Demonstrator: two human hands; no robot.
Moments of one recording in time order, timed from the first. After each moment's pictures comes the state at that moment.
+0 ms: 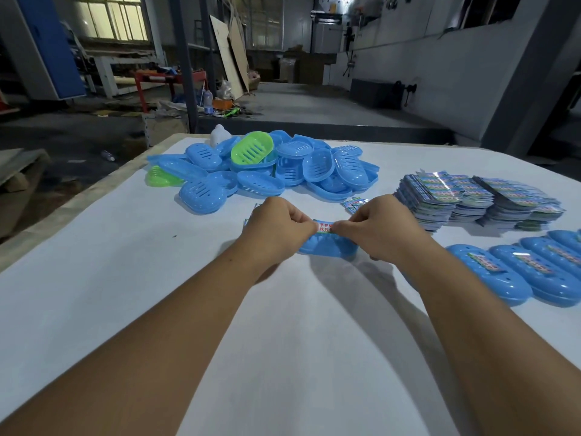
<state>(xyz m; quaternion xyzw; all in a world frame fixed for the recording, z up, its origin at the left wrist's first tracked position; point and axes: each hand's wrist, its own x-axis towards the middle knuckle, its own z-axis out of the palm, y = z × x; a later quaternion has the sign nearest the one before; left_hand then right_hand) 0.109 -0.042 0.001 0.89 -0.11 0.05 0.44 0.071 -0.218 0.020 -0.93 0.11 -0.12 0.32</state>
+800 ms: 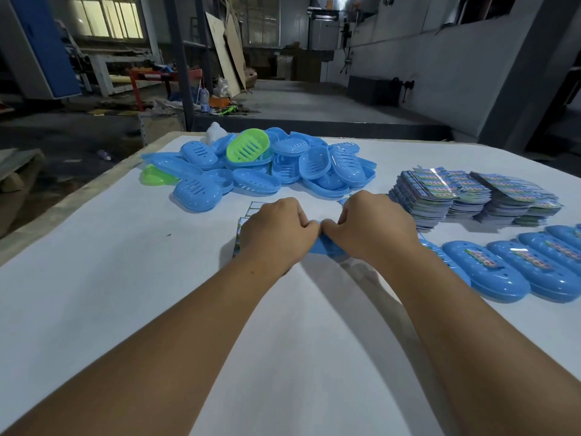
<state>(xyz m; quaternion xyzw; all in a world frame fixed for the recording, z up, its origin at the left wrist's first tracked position) 0.104 -0.057 -0.008 0.94 -0.09 0.19 0.28 0.075 -0.199 0.017 -0.97 0.11 -0.19 0.07</state>
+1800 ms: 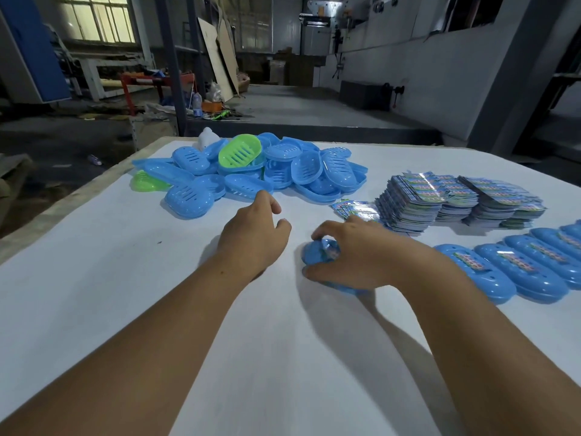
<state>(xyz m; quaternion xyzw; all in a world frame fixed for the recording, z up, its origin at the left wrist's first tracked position) 0.117 -0.037 -0.006 0.94 -0.09 0.14 0.31 0.043 -0.206 0.027 -1.00 -0.02 0.02 0.07</state>
